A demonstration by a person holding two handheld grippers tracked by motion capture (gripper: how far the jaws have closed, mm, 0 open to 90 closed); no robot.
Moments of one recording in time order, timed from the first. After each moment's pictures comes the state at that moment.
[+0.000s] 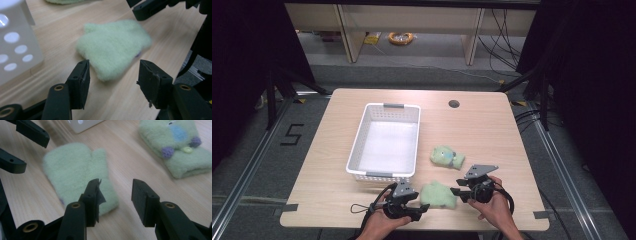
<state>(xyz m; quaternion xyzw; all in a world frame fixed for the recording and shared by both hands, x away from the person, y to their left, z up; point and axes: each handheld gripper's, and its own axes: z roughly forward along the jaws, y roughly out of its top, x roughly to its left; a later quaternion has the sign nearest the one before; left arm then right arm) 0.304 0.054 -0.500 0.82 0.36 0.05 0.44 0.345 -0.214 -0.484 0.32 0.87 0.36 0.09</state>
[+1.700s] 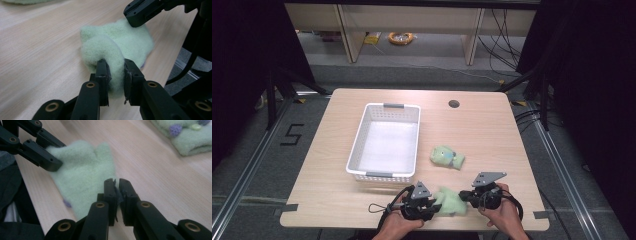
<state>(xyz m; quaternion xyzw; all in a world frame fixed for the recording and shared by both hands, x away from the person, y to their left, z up) 0.300 0.014 -0.511 0.83 0.35 0.03 0.44 0.328 -0.234 -0.487 0.31 0.88 0.35 0.07</state>
